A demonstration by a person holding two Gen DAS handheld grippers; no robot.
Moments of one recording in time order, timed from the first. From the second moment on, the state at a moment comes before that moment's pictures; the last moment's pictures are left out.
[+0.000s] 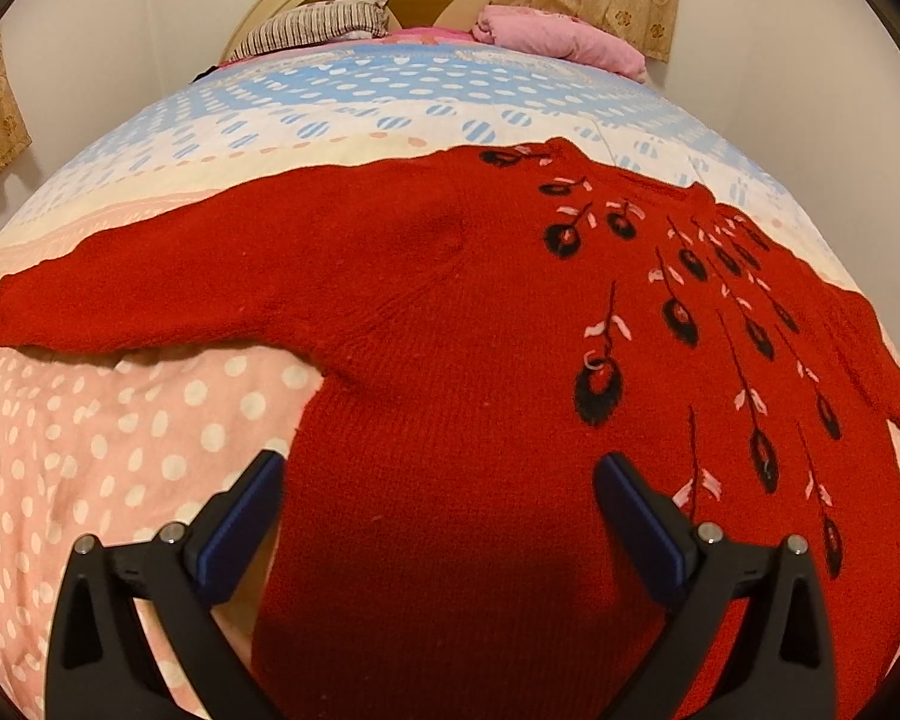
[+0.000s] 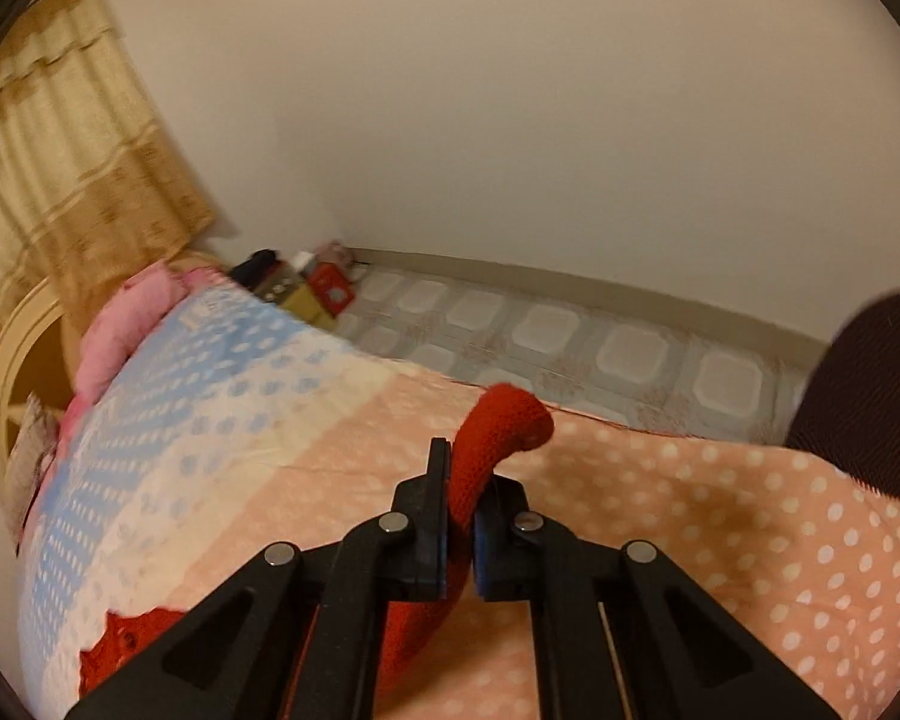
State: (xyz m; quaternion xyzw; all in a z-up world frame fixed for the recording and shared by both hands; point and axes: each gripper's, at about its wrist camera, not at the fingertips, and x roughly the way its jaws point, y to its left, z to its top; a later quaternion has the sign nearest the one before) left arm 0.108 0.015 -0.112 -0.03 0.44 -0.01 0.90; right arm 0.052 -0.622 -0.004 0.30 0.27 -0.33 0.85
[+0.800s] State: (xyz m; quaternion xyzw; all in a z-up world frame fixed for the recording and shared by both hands) left arm 0.091 0.167 -0.082 -0.09 0.35 0.12 0.93; right arm 0.191 -0.193 0.004 0.14 0.34 -0.02 0.93
